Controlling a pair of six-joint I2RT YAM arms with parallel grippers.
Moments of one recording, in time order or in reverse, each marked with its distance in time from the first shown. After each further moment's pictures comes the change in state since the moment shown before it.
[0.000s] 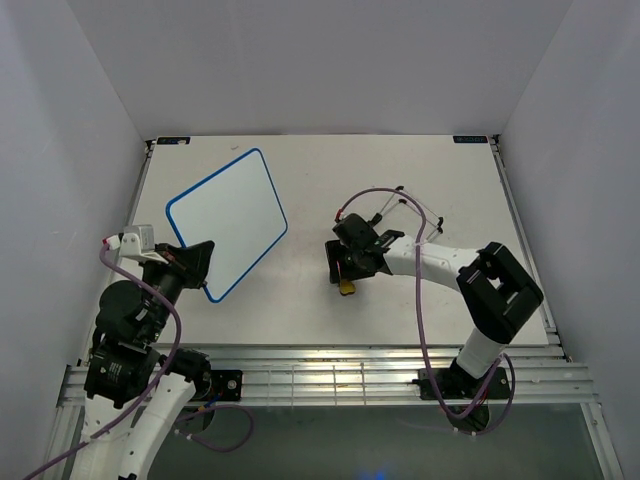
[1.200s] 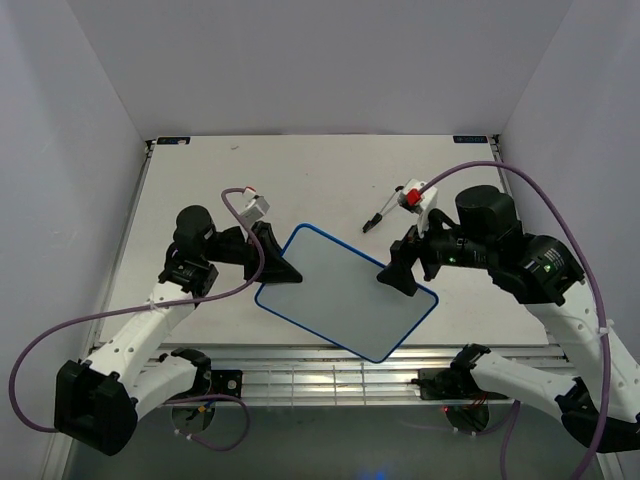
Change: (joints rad) left arm -0.063 0.676 -0.133 0.840 1.357 -0.098; right arm -0.105 -0.740 0.389 -0.647 -0.361 -0.559
